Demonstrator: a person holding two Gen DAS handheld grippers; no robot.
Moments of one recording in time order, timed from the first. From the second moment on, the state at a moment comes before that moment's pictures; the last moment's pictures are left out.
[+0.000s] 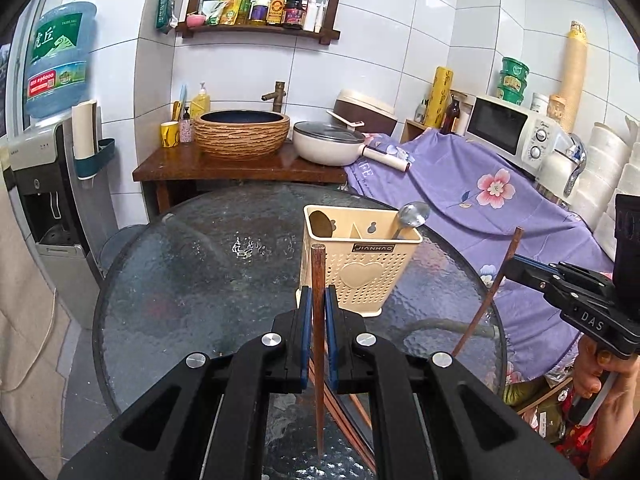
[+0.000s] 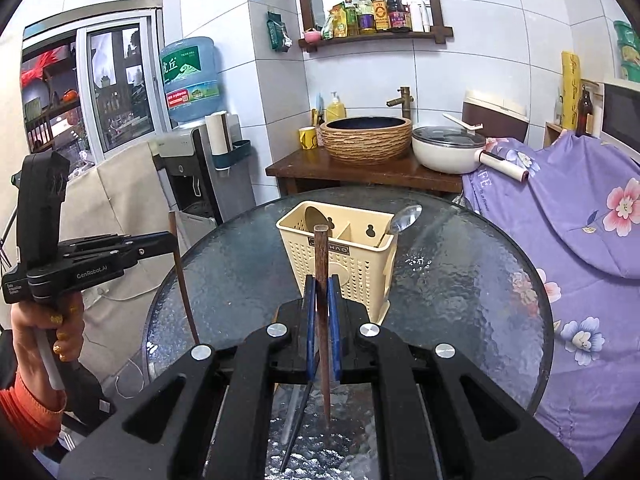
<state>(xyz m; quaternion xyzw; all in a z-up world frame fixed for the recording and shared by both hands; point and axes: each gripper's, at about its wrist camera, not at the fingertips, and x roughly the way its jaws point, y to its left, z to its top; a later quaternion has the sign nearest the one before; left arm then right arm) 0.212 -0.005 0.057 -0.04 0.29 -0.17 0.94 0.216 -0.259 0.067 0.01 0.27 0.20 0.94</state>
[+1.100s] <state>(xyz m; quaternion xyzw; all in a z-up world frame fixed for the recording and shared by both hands) 0.326 -0.055 0.193 -0.05 0.21 -0.15 0.96 0.338 -0.247 0.192 0.04 0.17 0.12 0.98</state>
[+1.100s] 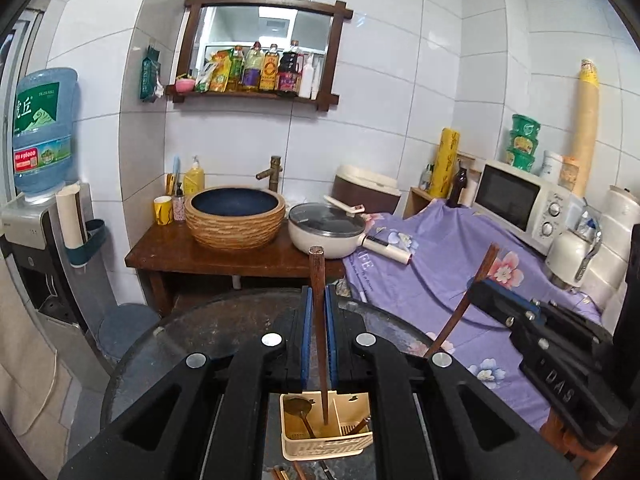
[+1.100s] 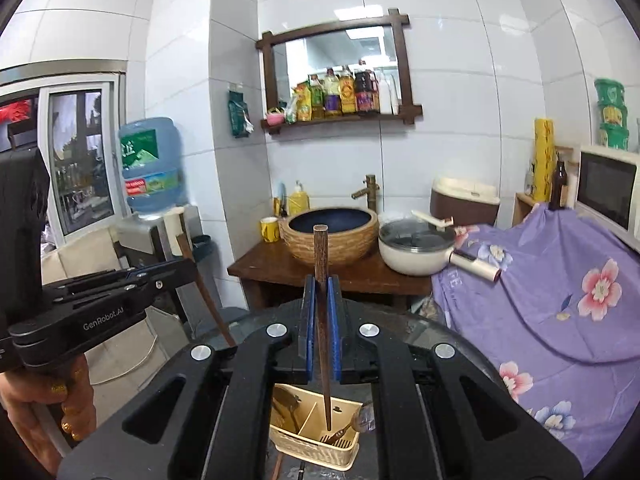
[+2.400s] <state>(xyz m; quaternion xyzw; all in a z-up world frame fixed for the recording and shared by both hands) 0.252 -0.004 0.029 -0.08 0.27 -0.09 0.96 0.323 -0.218 0.049 -0.05 0.19 0.14 0.97</state>
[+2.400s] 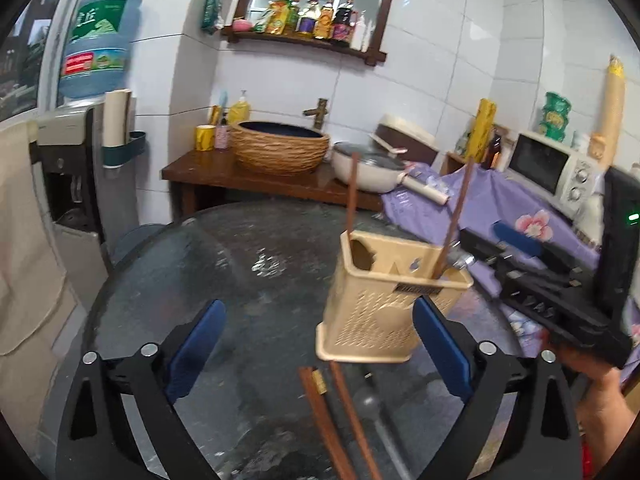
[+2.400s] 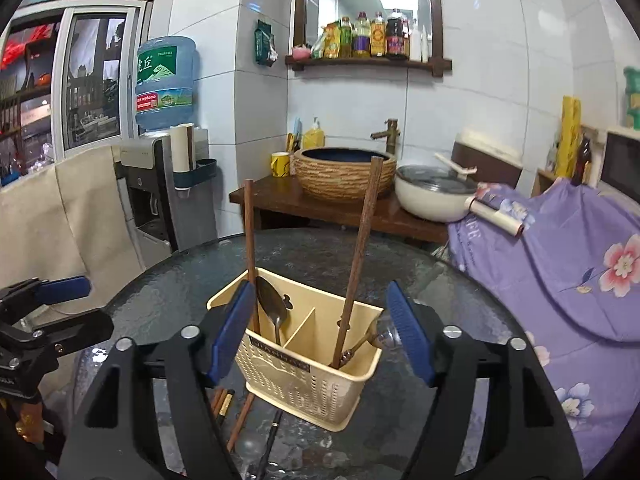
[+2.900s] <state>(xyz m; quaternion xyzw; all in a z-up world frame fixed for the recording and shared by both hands) 0.223 0.004 -0.033 -0.02 0.33 -0.04 0.94 0.245 -0.208 -0.008 -0.05 0.25 0.16 0.95</state>
